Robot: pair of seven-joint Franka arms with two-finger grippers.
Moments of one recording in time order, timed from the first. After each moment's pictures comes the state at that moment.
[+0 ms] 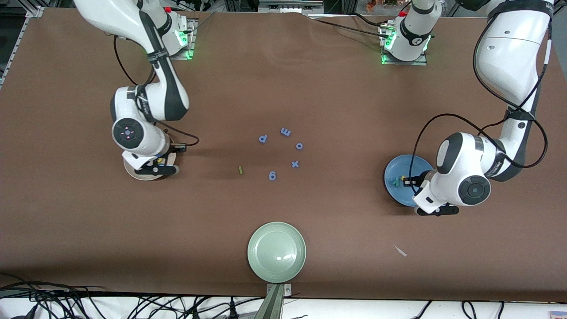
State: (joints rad) left arm 0.12 0.70 -0.26 -1.55 0.22 1.92 -0.24; right arm 0.61 0.44 -0.41 -1.95 0.11 2.10 0.14
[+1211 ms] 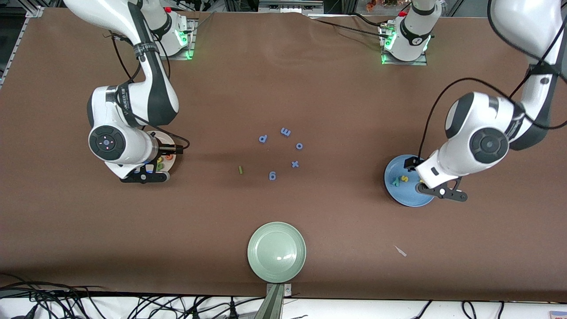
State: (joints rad) left arm 0.19 0.40 -0.41 -1.67 0.19 1.91 -0.07; right arm 0.61 0.47 -0.40 -1.63 0.11 1.76 0.15
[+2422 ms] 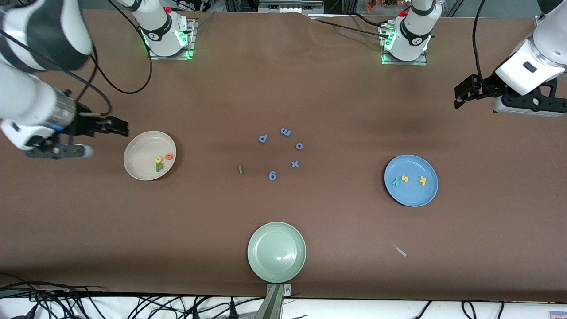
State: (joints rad) left arm -0.02 -0.08 -0.06 -1.74 -0.02 1.64 0.01; right arm 0.21 0.16 -0.14 -1.57 0.06 1.62 0.07
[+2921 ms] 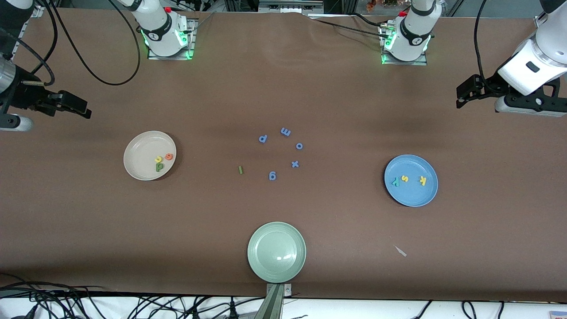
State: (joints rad) left arm 0.03 -0.08 -0.10 -1.74 -0.02 1.64 0.01; right arm 0.14 0.05 -0.14 -1.58 0.05 1.57 0.07
